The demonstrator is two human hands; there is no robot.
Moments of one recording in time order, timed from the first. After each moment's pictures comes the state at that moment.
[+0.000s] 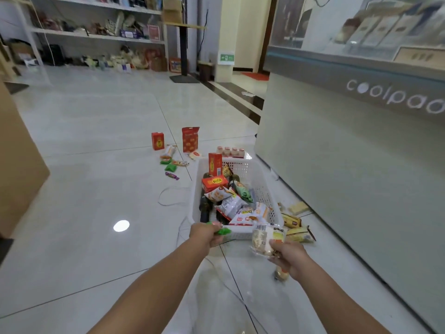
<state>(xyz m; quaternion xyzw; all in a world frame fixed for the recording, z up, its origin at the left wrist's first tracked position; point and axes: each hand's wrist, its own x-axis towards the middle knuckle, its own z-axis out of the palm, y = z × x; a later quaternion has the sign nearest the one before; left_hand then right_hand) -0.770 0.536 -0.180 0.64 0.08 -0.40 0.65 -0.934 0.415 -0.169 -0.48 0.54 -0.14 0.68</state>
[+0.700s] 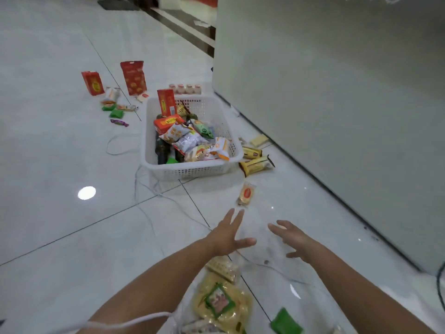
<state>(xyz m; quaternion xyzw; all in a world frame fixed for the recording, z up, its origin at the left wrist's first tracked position) -0.920 0.534 -0.289 0.71 -0.54 -0.42 0.18 -1.089 0.425 -0.250 -0.59 0.60 0.04 0.54</state>
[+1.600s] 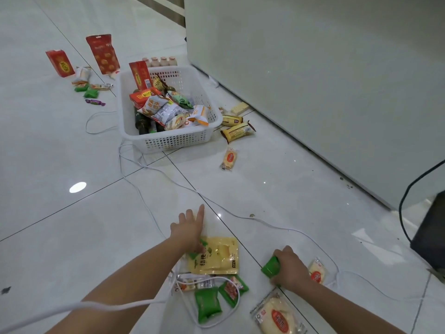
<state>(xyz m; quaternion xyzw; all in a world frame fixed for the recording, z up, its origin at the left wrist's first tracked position) -0.947 0.619 -0.329 0.81 -0.51 -0.25 -0.11 -1.211 0.549 -0.334 -0.79 0.52 0.20 0.27</state>
